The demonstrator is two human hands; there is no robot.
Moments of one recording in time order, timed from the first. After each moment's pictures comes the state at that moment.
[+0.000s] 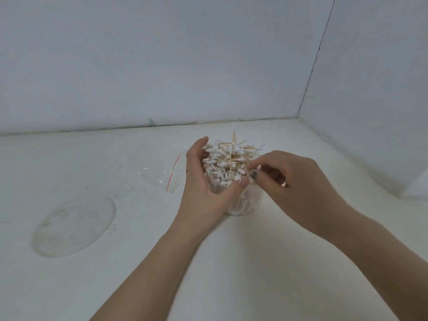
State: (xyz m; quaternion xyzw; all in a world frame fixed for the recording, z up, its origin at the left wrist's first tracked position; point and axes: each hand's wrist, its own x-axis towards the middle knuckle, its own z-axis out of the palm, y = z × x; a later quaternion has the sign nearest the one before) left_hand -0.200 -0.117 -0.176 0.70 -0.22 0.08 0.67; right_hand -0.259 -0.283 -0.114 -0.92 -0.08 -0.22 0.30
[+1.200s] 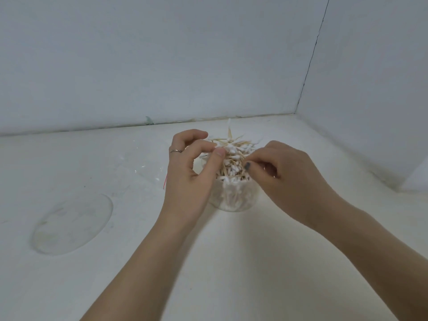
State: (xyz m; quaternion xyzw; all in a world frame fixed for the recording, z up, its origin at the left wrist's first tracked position) left_hand -0.201 -0.110 -0.144 0.73 -0.19 0.20 0.62; right_hand -0.254 -0.280 -0.115 -0.93 -0.06 -0.22 0.29
